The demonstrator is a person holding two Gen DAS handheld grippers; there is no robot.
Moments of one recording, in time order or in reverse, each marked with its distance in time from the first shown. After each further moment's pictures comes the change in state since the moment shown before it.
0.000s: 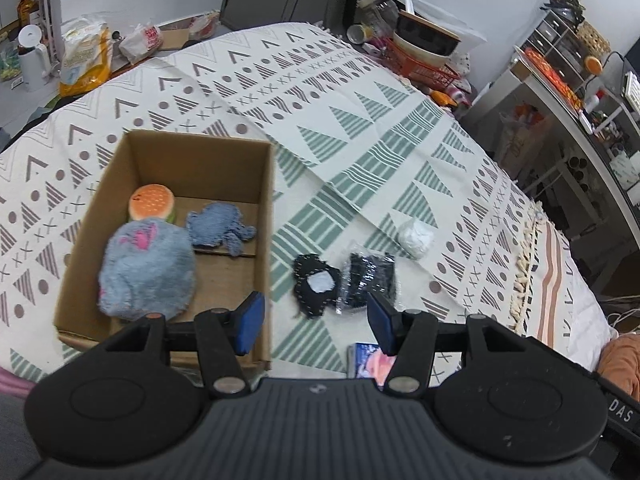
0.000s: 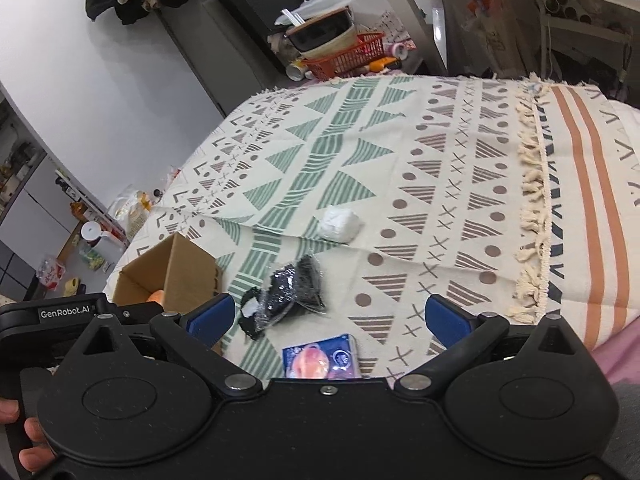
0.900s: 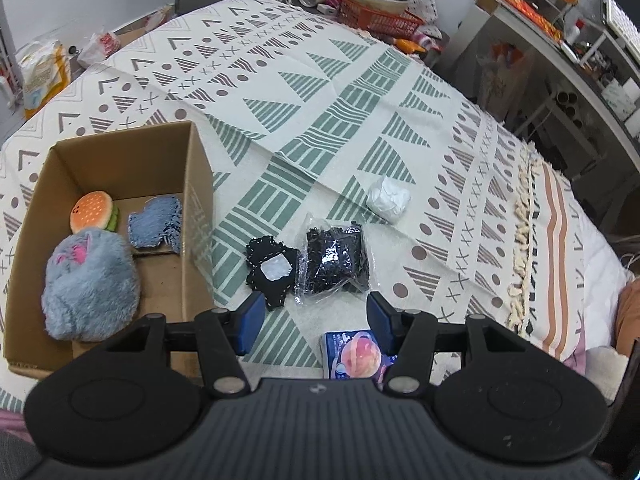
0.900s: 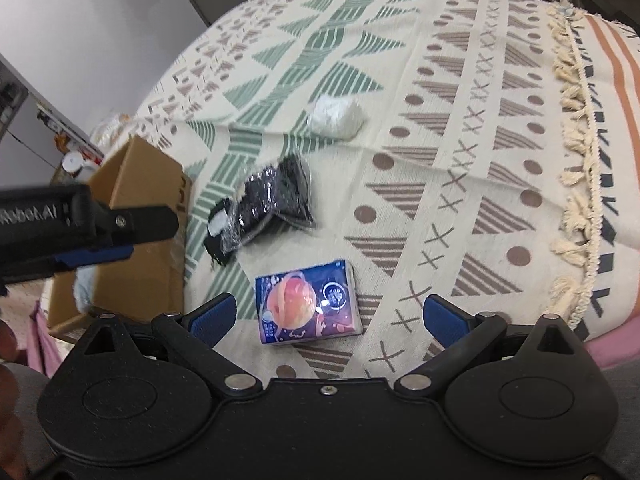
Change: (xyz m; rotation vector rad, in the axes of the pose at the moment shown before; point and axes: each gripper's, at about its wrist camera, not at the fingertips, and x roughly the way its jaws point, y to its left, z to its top) left arm 0.043 -0.046 -0.003 0.160 0.088 0.014; right arm 0.079 0.004 -0.032 -0.046 0.245 -0.039
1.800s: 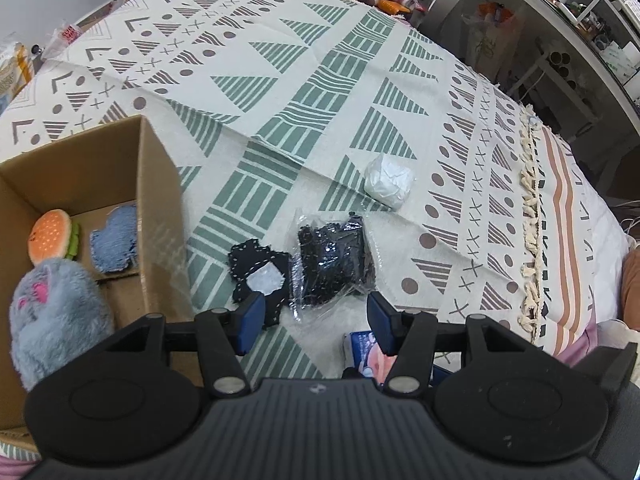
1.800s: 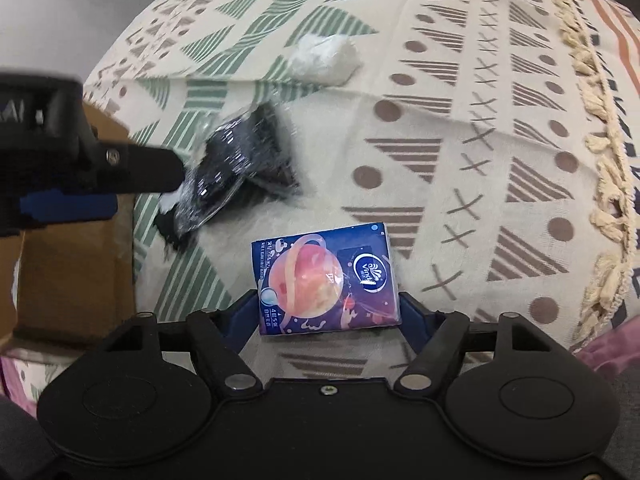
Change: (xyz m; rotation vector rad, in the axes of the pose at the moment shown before) left arm 0.048 0.003 0.022 0.077 0.103 -0.047; right arm 0.053 0.014 -0.004 0.046 0.066 -0.134
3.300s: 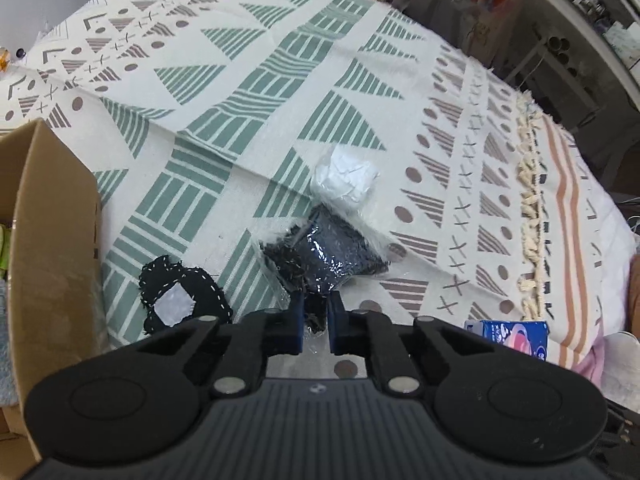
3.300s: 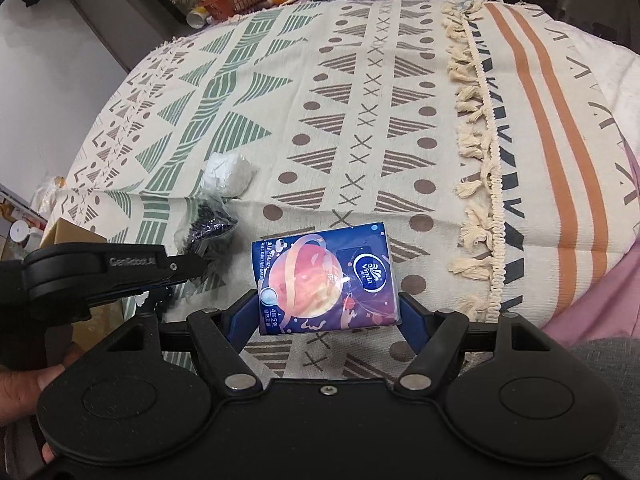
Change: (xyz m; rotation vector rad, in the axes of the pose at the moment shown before) left arm 0.046 -0.047 0.007 0.014 -0.002 0.001; right arm -0.065 -0.072 0.024 0.160 -0.127 -0.006
